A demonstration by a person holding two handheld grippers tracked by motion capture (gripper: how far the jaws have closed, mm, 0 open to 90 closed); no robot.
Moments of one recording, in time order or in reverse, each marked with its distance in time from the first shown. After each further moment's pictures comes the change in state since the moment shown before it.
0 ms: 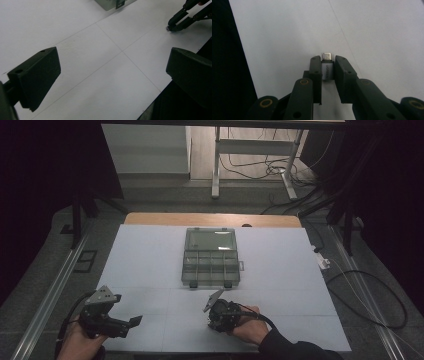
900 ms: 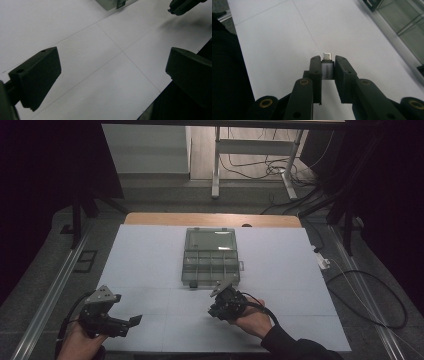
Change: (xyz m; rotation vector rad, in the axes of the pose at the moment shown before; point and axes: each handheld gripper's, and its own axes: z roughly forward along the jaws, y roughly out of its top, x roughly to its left) left arm 0.001 0.000 0.000 0.001 -0.003 -0.013; right arm -0.022 0.004 -0.025 -0.164 0.009 0.097
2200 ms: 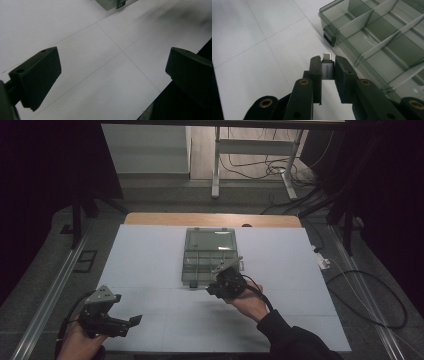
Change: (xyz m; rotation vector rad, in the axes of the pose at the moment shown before) left arm 0.000 0.000 0.000 0.000 0.001 0.000; right arm -0.039 0.028 -0.005 -0.139 -0.066 0.093
